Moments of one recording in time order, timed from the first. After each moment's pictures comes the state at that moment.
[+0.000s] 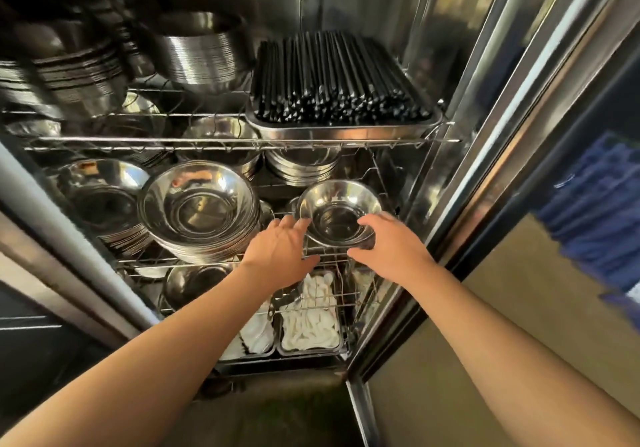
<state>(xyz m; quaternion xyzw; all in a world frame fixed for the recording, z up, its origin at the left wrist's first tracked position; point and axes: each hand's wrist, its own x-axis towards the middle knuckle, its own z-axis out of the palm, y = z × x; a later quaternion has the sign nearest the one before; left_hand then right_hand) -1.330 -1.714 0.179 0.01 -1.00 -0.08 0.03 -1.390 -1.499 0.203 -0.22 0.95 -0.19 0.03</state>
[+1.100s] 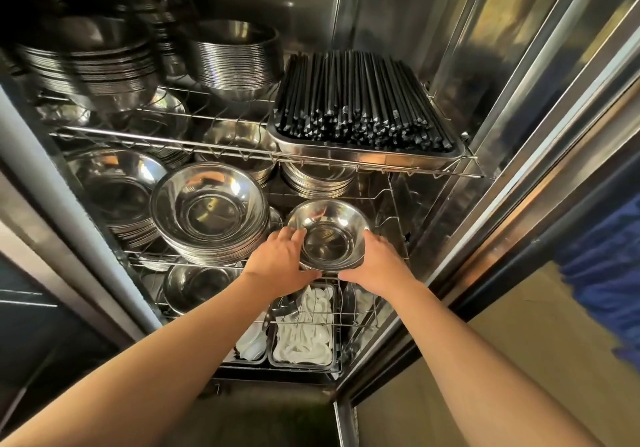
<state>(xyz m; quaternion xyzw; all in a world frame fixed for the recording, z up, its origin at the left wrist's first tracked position) -1.349 -1.724 0.147 0.08 -0.99 -0.12 0.02 -1.415 -1.529 0.184 -0.17 0.95 -0.22 0.11</state>
